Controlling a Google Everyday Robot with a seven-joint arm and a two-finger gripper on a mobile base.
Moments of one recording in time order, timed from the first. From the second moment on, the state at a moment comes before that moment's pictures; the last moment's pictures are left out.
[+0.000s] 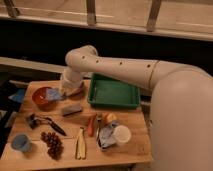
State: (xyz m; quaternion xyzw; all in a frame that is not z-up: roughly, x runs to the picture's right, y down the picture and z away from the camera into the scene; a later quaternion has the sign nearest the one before) arm -0.204 0.002 0.732 -0.37 -0.01 0.63 0.68
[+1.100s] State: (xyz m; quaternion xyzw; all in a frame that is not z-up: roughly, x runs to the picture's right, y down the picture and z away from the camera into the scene) arm -0.294 -0.031 0.768 -0.40 -0.06 0.62 0.67
